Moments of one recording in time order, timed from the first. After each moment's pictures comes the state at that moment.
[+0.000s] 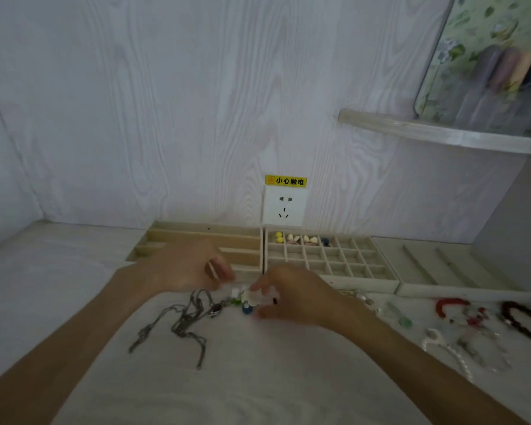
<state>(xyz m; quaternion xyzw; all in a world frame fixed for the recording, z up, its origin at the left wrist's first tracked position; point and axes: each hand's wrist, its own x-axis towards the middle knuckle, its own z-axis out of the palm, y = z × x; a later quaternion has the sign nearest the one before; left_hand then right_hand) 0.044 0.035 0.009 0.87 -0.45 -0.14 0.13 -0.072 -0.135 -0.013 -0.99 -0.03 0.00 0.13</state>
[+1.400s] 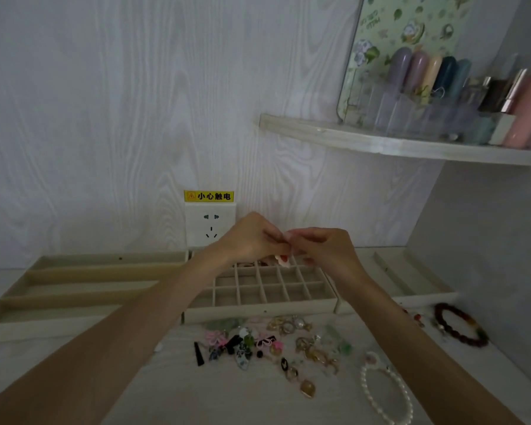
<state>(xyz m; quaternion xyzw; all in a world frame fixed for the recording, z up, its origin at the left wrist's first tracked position) 0.033 -0.172 0.020 0.73 -0.49 -0.20 0.43 -0.085 -0.276 0.013 -0.76 0.25 -0.28 0.53</state>
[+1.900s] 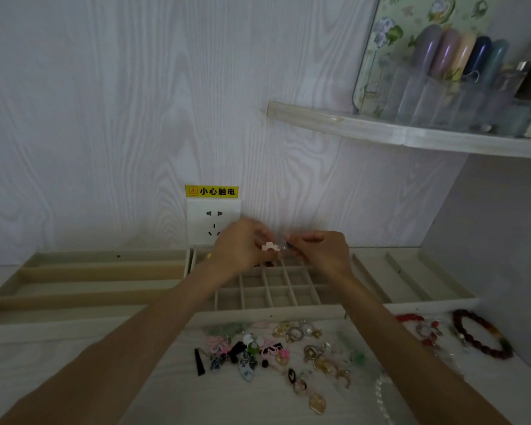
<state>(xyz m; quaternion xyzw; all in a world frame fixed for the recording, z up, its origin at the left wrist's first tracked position) 0.061 -0.181 -0.020 0.82 -0.41 -0.07 0.39 -0.042 -0.299 -0.024 -0.74 0.30 -0.32 0.50</state>
